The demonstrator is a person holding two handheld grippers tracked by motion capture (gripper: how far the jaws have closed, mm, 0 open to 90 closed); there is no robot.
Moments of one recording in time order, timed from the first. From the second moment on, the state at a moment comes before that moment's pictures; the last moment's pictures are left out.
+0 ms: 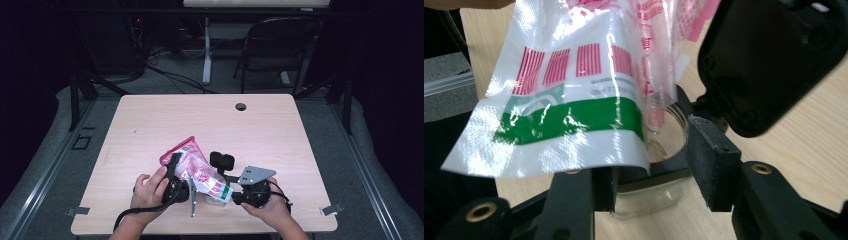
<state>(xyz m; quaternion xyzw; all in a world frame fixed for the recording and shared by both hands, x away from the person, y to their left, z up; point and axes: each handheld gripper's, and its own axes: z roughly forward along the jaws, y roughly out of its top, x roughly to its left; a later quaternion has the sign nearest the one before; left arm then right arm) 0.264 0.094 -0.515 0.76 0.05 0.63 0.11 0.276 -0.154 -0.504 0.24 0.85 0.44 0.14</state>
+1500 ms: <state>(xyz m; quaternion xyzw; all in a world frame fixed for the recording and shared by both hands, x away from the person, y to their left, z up) 0.264 0.092 -0.517 0.76 0.04 0.64 0.12 0.295 -0.140 -0.483 0.26 0.84 0.46 0.12</state>
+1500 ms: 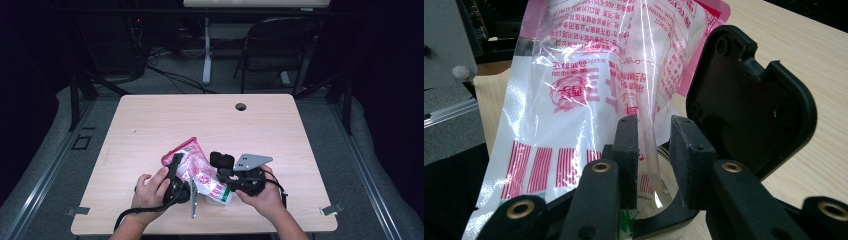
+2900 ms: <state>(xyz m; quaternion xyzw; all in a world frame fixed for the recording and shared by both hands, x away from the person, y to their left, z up) 0.257 0.095 -0.513 0.76 0.00 0.64 0.10 0.299 -0.126 -0.496 0.26 0.85 0.43 0.15</state>
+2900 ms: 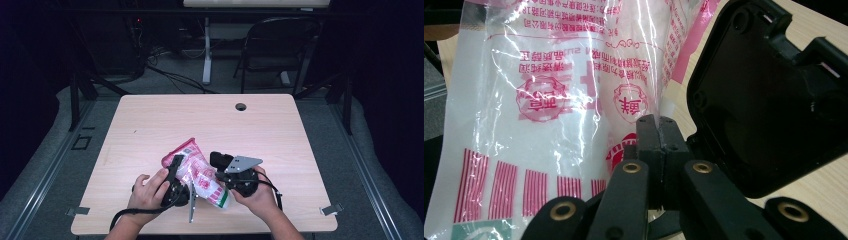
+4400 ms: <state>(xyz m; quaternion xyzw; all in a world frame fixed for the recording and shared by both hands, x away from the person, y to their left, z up) 0.249 0.093 -0.502 0.76 -0.04 0.64 0.08 0.300 -0.128 -0.499 0.27 0.85 0.44 0.14</state>
